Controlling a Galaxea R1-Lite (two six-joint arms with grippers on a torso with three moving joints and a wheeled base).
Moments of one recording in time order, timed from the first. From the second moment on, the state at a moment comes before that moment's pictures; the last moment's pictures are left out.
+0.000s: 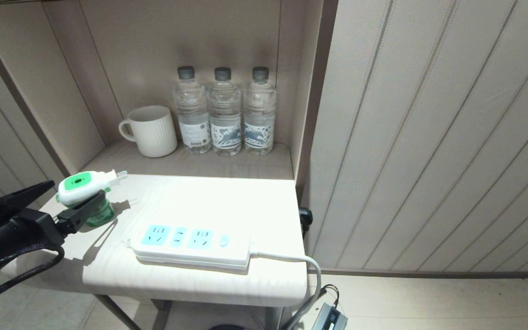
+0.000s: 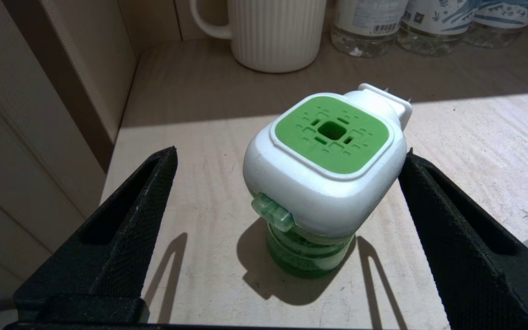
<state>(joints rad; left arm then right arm) 0.04 1.31 -0.26 -1.06 -0.27 0.02 0.00 0.00 0.00 -0.14 -0.01 0.04</state>
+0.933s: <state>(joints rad) 0.04 1.38 -0.30 -1.10 -0.27 0.02 0.00 0.00 0.00 -0.14 -0.01 0.04</state>
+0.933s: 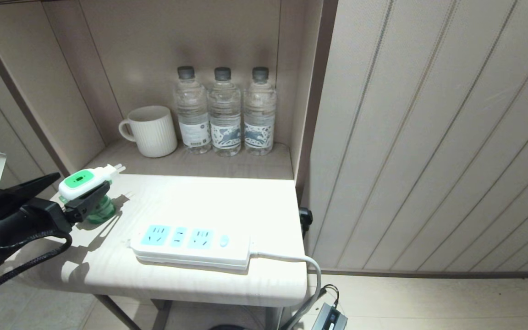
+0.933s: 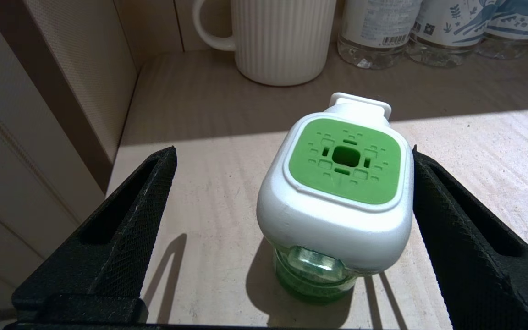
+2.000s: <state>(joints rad) -0.01 1.38 -0.29 -1.18 -0.27 0.01 0.00 0.00 0.00 -0.14 -0.01 0.03</state>
